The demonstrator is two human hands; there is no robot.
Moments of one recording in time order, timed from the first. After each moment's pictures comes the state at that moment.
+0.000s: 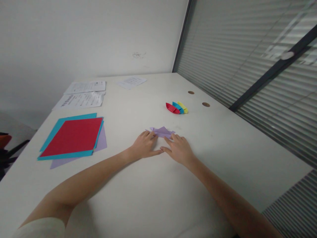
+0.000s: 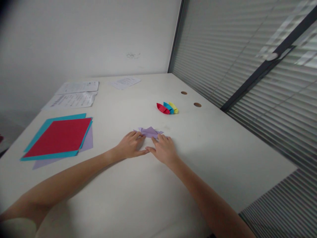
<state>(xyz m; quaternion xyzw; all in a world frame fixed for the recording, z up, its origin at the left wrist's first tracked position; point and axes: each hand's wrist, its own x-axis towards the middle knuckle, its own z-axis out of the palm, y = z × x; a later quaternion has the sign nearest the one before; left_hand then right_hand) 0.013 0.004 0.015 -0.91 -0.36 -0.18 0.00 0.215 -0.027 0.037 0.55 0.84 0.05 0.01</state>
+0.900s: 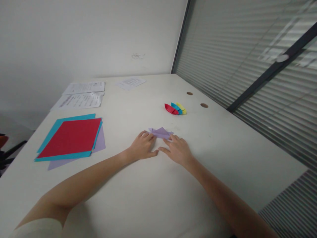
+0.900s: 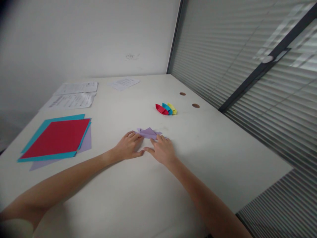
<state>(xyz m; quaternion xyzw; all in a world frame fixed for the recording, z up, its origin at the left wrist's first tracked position) 0.009 0.004 0.012 -0.92 -0.35 -0.17 0.03 0.214 -0.027 0.040 0.56 0.83 0.05 0.01</state>
